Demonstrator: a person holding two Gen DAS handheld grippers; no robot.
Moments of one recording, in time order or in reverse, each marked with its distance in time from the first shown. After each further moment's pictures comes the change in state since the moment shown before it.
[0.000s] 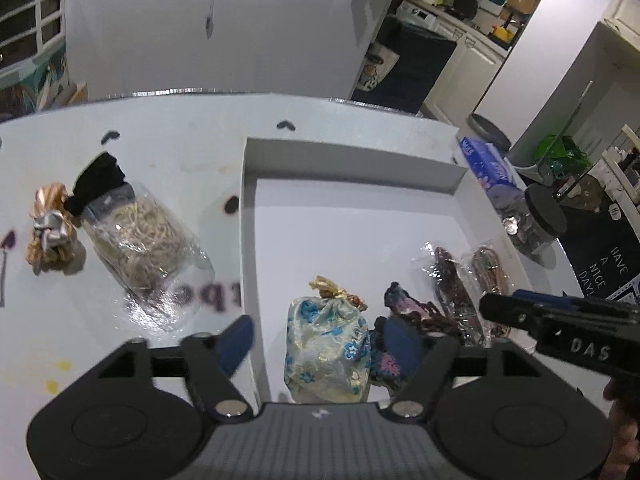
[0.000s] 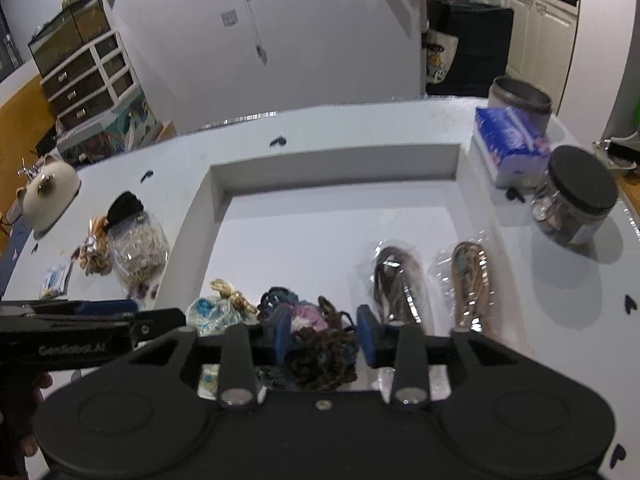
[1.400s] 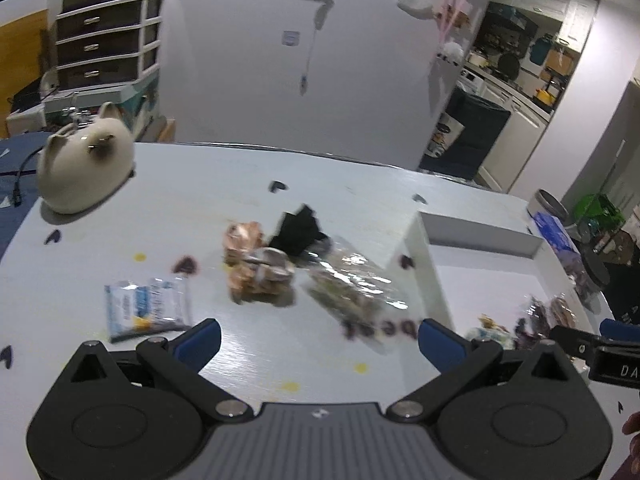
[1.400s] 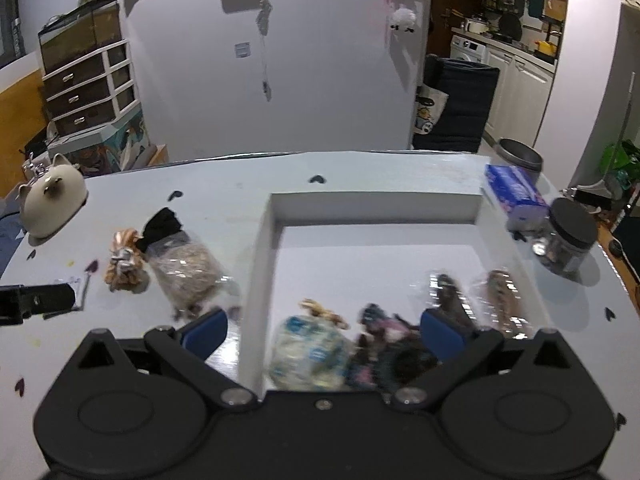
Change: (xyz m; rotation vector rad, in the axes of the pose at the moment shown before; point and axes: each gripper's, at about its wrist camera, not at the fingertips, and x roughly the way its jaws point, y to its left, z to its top) left arm -0.110 0.159 -0.017 -0.056 -0.183 0.107; right arm -0.023 0.137 -0.017 -0.058 -0.128 -0.142
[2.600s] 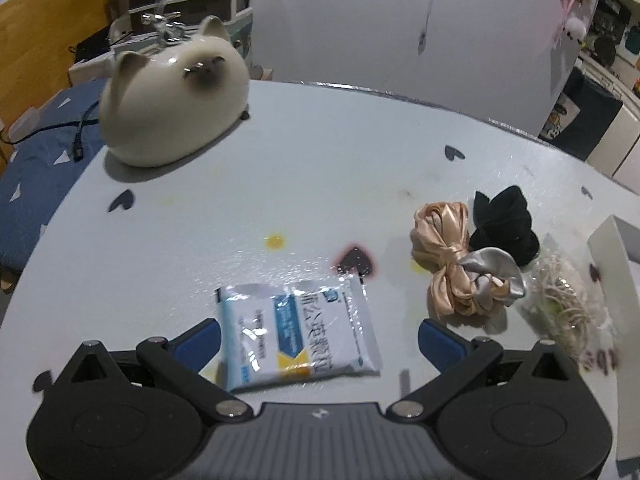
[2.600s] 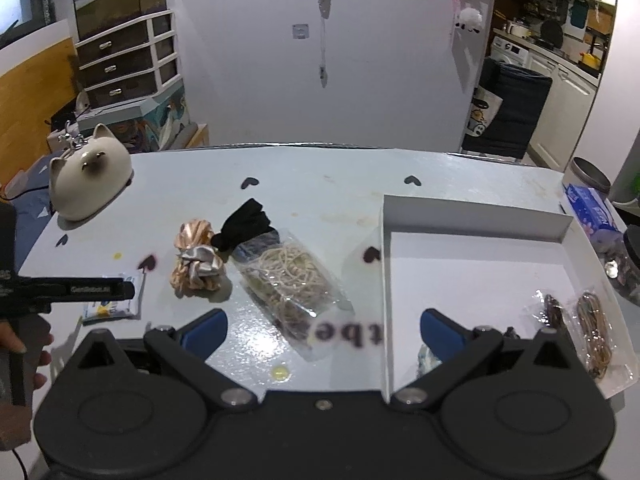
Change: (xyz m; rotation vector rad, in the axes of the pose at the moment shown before) left arm 0.101 0.140 0.018 -0.097 0.114 0.251; right arm 0.040 0.113 0.018 -0.066 0.040 0.051
